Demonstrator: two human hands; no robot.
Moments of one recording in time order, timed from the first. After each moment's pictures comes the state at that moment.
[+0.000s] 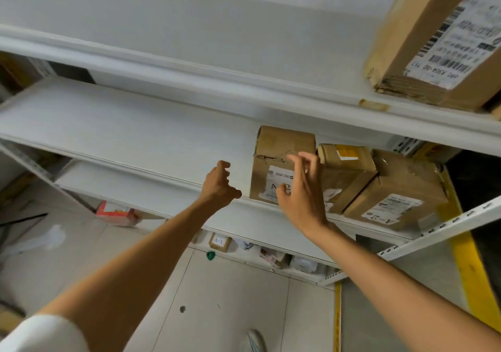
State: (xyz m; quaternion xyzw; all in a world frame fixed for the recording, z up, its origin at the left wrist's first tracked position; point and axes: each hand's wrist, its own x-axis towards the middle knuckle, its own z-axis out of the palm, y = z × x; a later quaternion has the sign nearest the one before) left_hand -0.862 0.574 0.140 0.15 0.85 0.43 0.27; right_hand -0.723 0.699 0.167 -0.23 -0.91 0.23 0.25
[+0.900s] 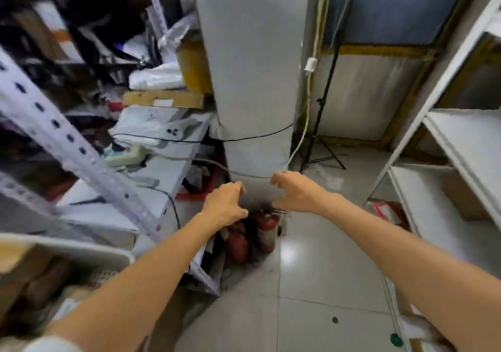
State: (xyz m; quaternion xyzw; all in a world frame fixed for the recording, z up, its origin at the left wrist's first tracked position) left_hand -0.556 -0.055 0.179 -0.33 0.92 0.20 0.03; right_hand -0.716 0.070 0.205 0.57 -0.80 0.11 -0.18
